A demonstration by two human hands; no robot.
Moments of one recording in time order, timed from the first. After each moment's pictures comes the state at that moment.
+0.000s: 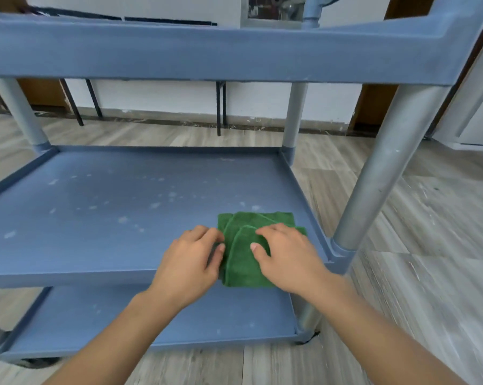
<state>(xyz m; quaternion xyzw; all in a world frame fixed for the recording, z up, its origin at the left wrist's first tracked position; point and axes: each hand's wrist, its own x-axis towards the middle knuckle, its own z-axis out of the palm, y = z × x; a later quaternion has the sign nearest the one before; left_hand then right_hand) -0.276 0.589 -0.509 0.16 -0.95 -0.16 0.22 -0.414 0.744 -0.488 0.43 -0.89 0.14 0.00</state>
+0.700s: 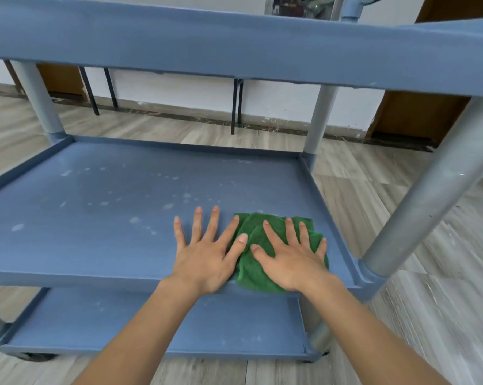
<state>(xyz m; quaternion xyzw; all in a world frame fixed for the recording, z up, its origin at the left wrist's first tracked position) -0.325 0.545 -0.544 0.28 -0.95 -0.10 0.05 -0.460 0.687 -0.536 0.34 -0.93 0.03 -0.13</state>
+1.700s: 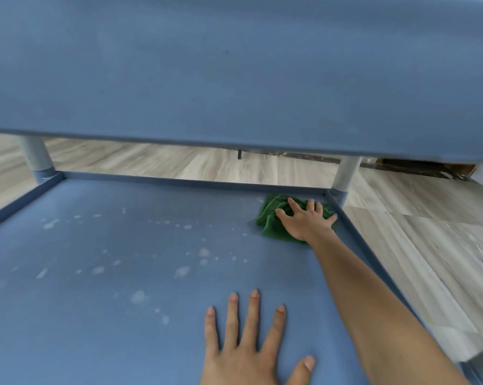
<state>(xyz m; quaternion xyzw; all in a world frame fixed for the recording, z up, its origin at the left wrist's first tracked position) -0.346 0.546 -0.551 0.25 -0.96 -0.08 0.09 -0.668 0.489 -0.529 0.26 -0.96 0.05 -0.06</state>
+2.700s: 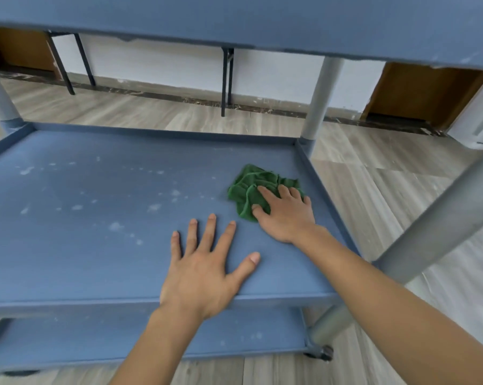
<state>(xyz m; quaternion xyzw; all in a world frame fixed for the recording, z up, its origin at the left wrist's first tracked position) -0.336 0.544 -0.550 0.27 -0.95 -0.13 0.07 -0.553 0.612 -0.529 0.37 -0.93 0.05 -0.03</state>
